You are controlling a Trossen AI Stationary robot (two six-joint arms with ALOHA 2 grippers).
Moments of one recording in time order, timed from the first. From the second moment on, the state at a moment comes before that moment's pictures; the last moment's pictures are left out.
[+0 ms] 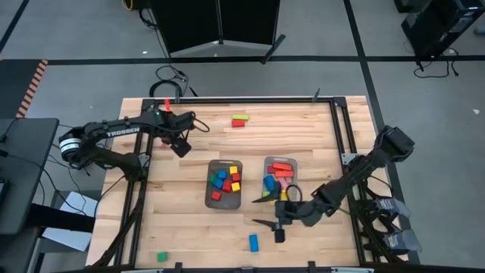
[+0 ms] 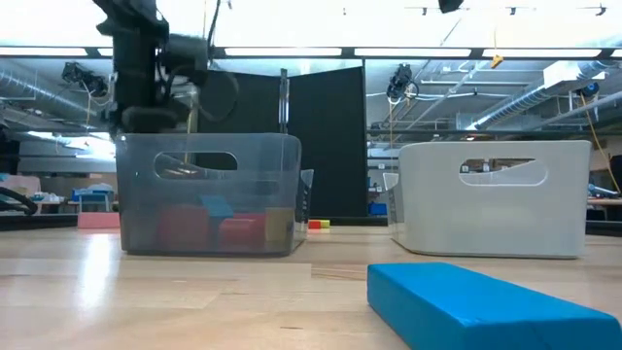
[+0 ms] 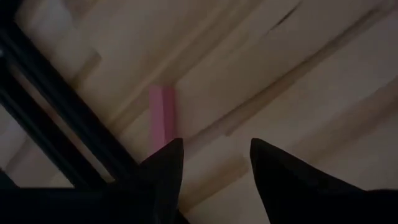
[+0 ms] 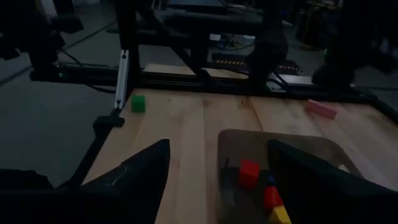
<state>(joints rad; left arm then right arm) 0.45 1.24 0.87 -1.12 -0.27 -0.37 0.62 1.59 0.92 0.38 0.62 0.13</state>
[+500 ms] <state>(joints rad) 0.66 1.25 0.73 -0.99 -0.29 -0.29 0.58 1.75 1.16 0.37 0.52 -0.01</state>
